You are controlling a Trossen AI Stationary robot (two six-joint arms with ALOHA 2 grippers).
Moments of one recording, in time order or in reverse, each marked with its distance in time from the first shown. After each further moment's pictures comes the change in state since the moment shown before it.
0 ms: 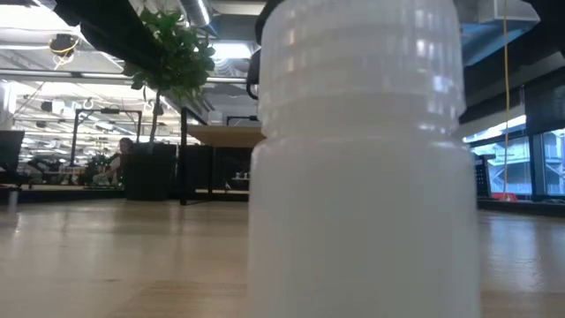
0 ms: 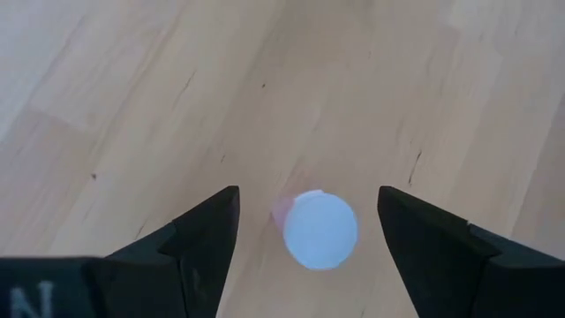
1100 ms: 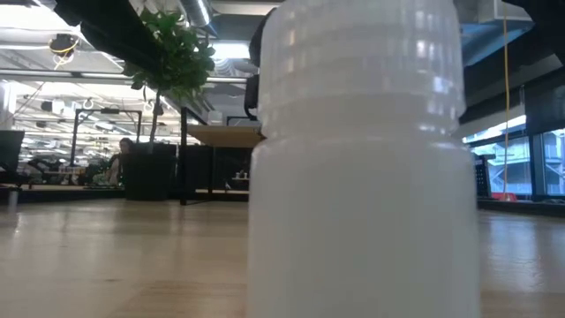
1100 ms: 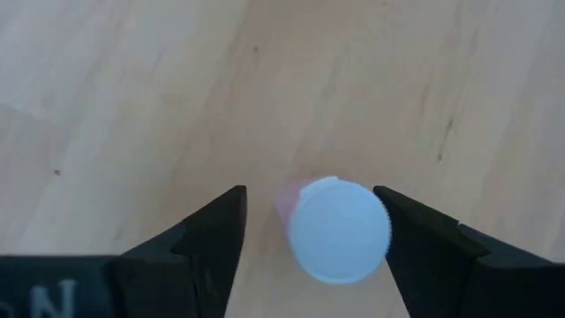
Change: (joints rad) left arm 0.000 0.000 0.000 0.002 0.001 0.001; right arm -0.002 0.058 0.002 -0.001 0.036 0.062
